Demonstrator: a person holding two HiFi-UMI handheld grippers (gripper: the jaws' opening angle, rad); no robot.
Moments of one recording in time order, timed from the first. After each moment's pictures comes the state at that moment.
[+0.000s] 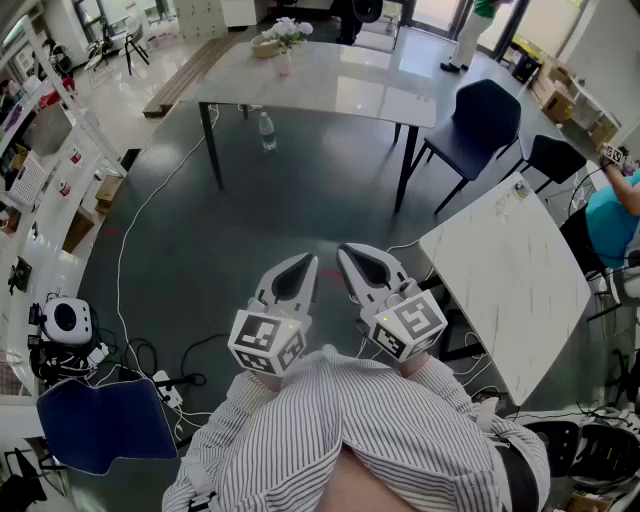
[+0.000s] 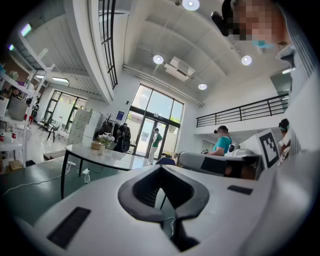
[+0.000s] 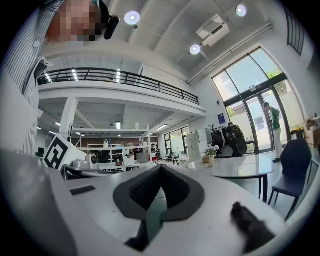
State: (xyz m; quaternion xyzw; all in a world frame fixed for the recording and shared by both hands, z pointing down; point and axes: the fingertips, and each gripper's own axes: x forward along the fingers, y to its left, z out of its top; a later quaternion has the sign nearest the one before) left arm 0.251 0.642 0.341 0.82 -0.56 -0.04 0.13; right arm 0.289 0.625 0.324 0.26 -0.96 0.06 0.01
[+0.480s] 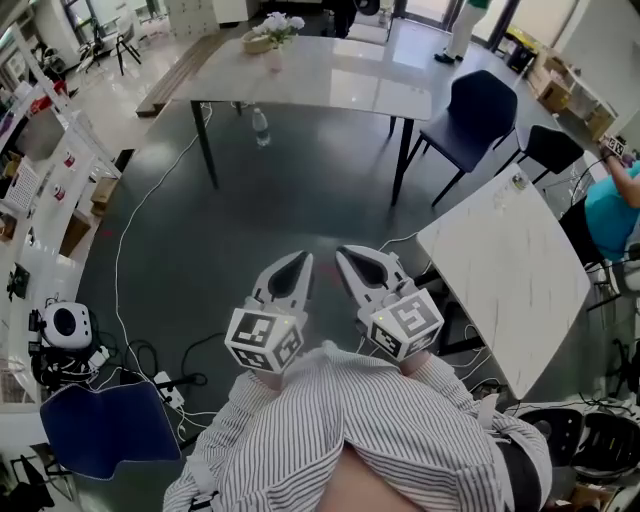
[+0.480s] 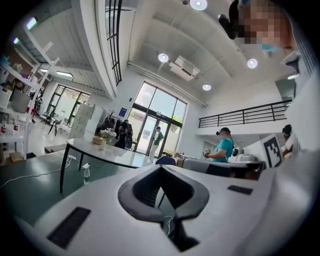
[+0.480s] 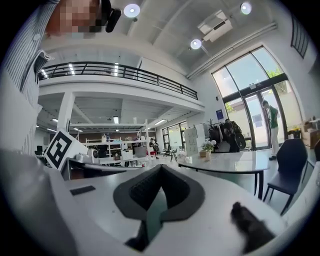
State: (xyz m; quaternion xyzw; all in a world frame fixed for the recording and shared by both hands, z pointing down) left arm 0.245 0.633 0.357 0.81 -0.56 -0.04 0.16; right arm 0.290 0.621 0.344 0.27 -0.96 0.07 0.04
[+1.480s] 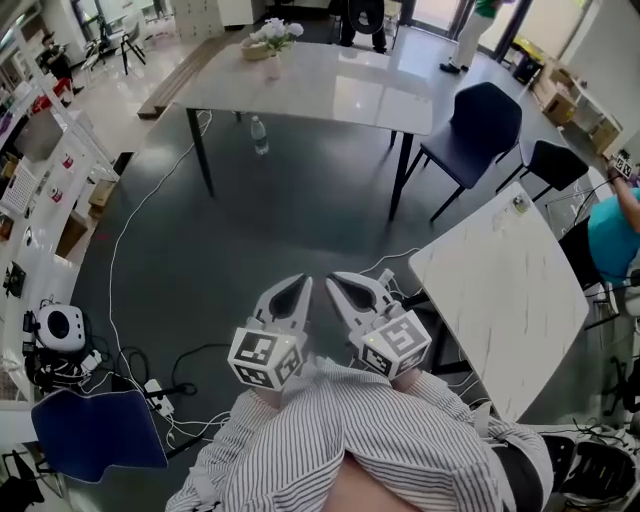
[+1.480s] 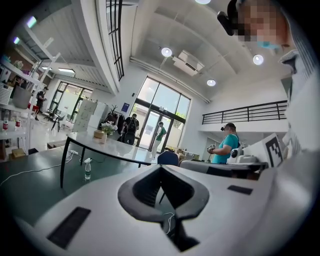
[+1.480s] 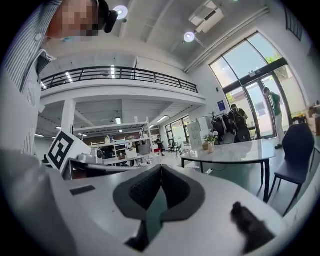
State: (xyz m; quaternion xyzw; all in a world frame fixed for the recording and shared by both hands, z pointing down) left arm 0.271 0.595 0.395 0.80 -0.57 -0.02 0.18; right arm 0.304 0.588 0.386 0.24 -0.96 0.11 0.05
